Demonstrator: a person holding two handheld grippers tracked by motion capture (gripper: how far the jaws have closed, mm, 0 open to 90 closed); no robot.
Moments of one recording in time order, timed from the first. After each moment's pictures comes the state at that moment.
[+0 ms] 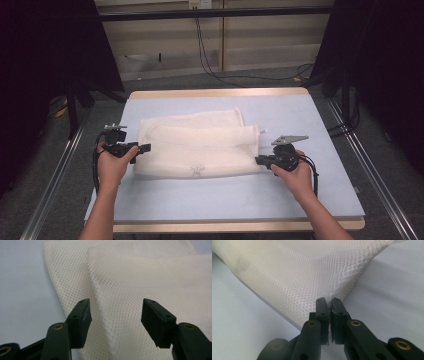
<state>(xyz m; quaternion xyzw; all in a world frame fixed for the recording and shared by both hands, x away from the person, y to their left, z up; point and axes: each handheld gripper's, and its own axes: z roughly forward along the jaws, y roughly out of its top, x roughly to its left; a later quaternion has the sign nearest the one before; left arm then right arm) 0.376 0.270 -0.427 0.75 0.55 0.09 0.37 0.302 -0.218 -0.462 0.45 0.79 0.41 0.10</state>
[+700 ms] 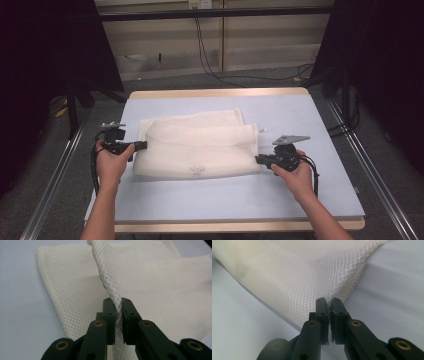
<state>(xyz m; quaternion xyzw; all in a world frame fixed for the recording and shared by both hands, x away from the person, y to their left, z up) 0.366 0.278 -0.417 0.74 0.53 0.08 0.40 0.301 -0.218 -0.460 0.45 0.78 0.42 0.11</state>
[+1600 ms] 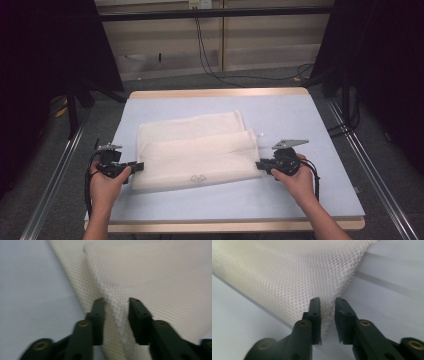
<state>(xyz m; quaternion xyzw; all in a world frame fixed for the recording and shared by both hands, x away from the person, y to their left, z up) 0.322 0.290 -0.445 0.76 0.55 0.09 0.35 0.292 -0.217 -0.466 0.46 0.79 0.39 0.10</state>
